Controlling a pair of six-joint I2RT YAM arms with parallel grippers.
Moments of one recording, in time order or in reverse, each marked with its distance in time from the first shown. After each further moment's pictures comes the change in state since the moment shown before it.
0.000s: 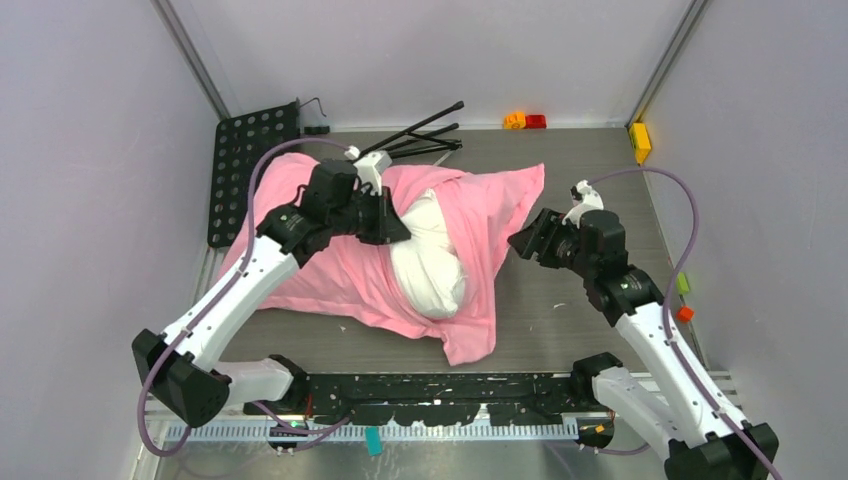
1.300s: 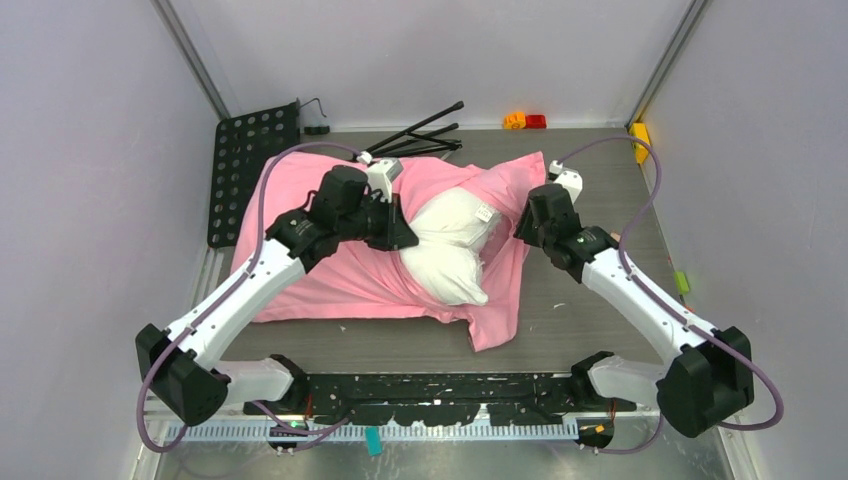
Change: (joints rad) left arm -0.053 0.007 -0.064 0.060 0.010 0.011; right arm 0.182 0.348 0.209 -0.063 0.558 -0.027
